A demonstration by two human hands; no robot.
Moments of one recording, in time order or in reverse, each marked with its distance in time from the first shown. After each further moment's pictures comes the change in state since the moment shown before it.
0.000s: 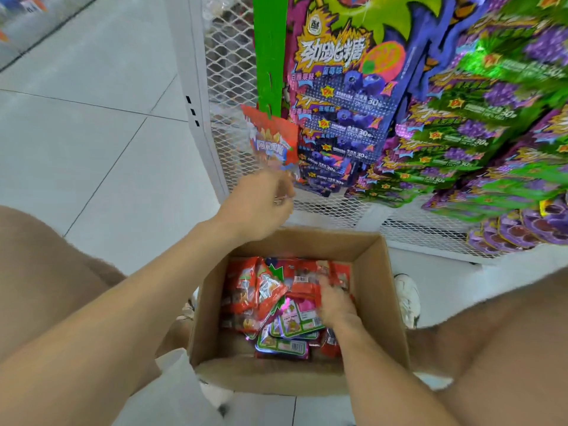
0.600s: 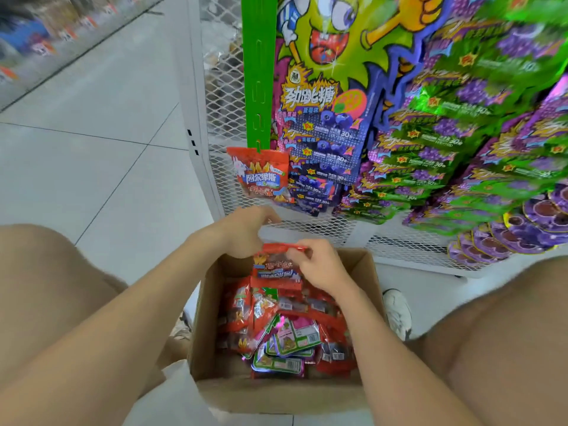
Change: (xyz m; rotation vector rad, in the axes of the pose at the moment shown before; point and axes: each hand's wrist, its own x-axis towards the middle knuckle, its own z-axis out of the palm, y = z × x) left_hand -0.003 -0.008 -0.021 0.133 -0.416 -0.047; right_hand -0.031 -0.058 -0.127 0.542 0.310 -0.543
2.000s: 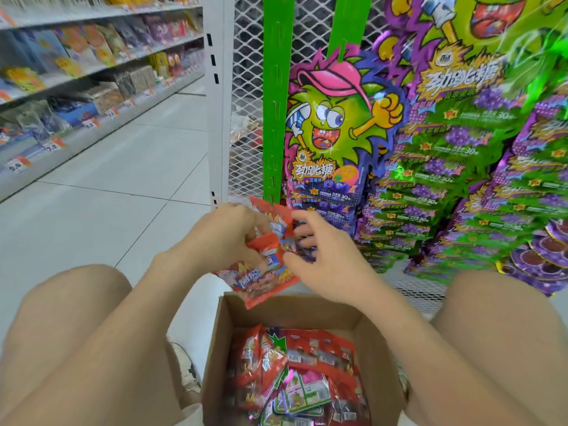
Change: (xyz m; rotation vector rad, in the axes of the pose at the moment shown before) left_hand -0.072 0.026 -0.092 0.184 0.435 0.103; right_hand -0.046 -0.172 -0.099 -0.132 0.033 -0.204
